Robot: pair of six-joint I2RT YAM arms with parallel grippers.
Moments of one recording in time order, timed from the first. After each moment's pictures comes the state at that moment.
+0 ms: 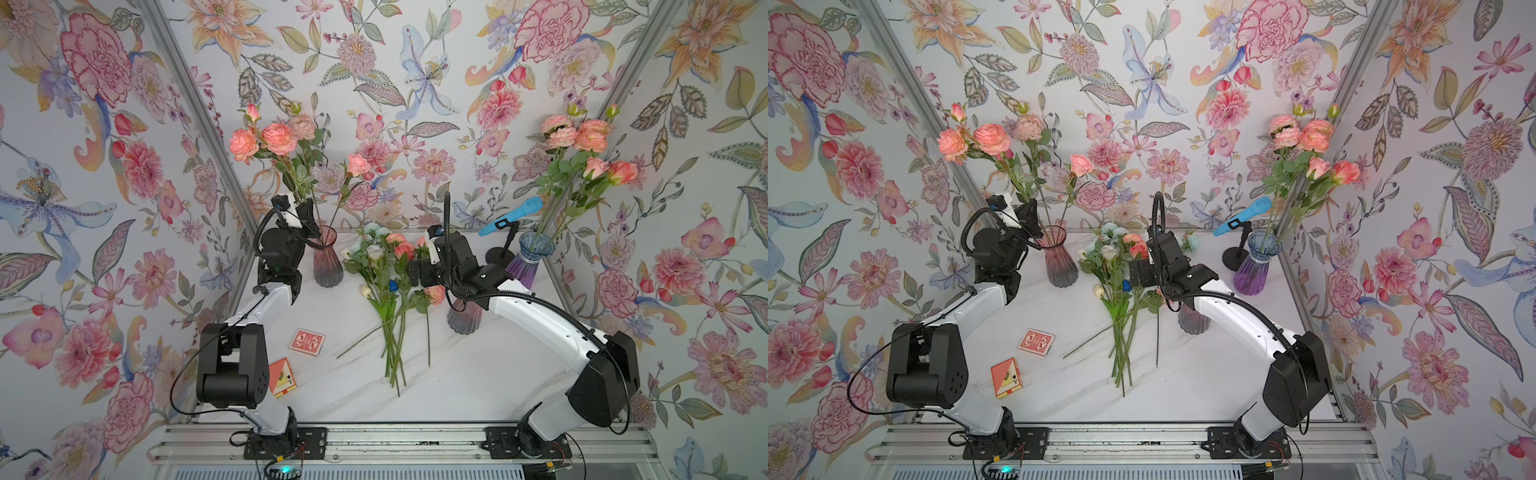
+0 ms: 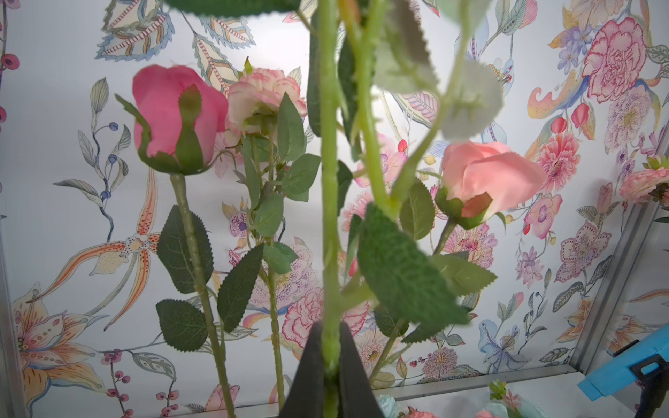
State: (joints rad) left arm -0.04 1.62 1.07 0.81 0.18 -0.22; right arm 0.67 1.56 1.39 -0.47 0.14 0.31
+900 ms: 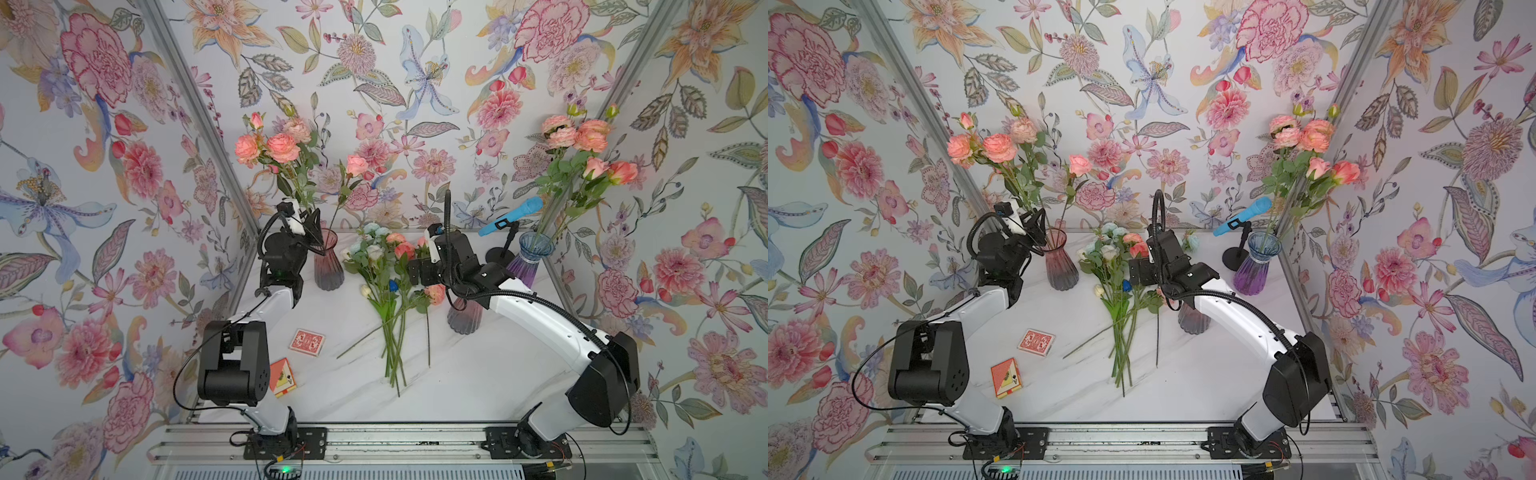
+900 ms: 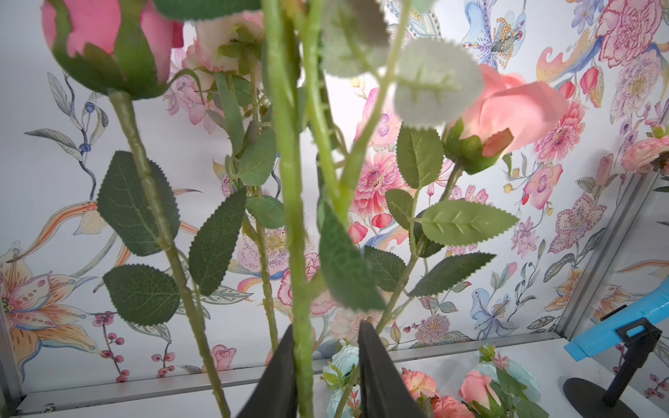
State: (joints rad) left arm -0.04 1.63 1.03 0.79 0.21 -0.22; right arm 0.67 1.56 1.41 -0.48 0.14 0.31
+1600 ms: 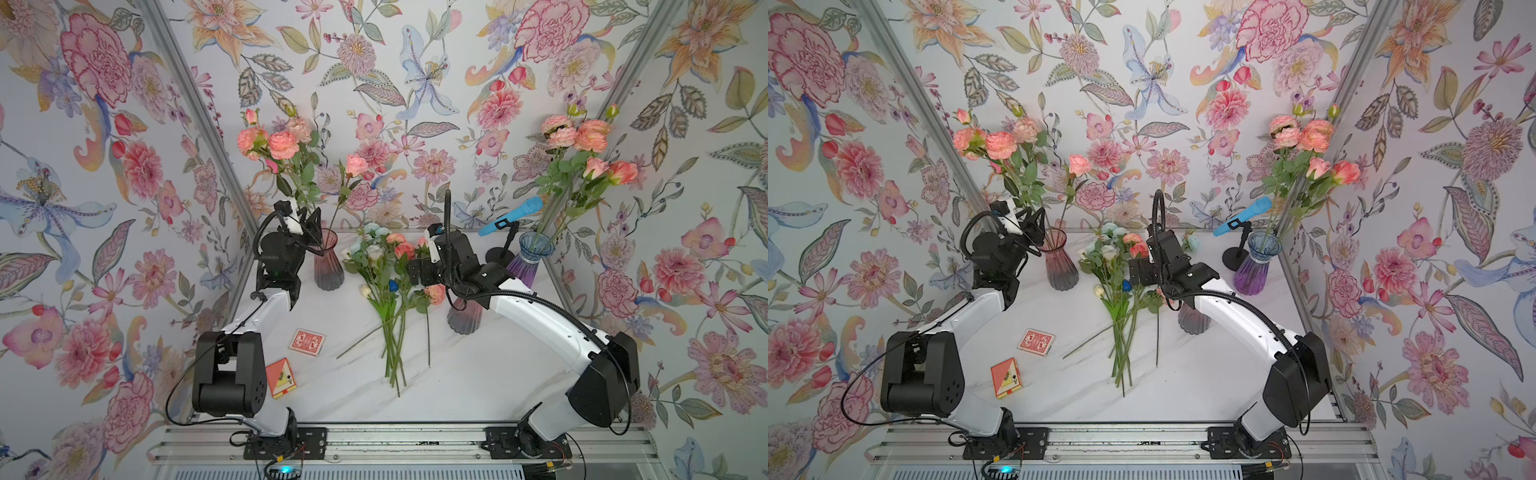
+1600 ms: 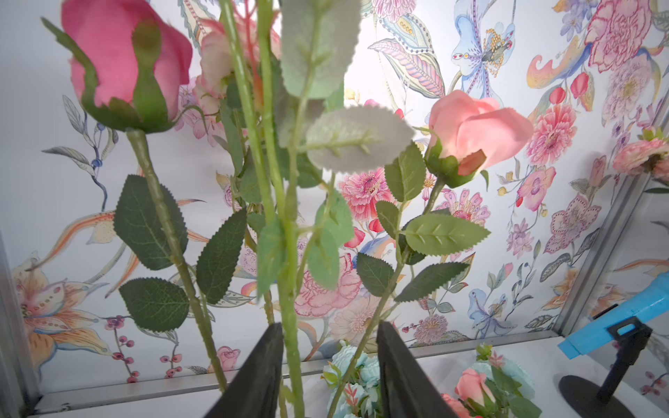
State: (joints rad) left arm -0.04 1.55 1.02 0.73 0.21 -0.20; right arm 0.67 1.56 1.41 -0.48 0.14 0.31
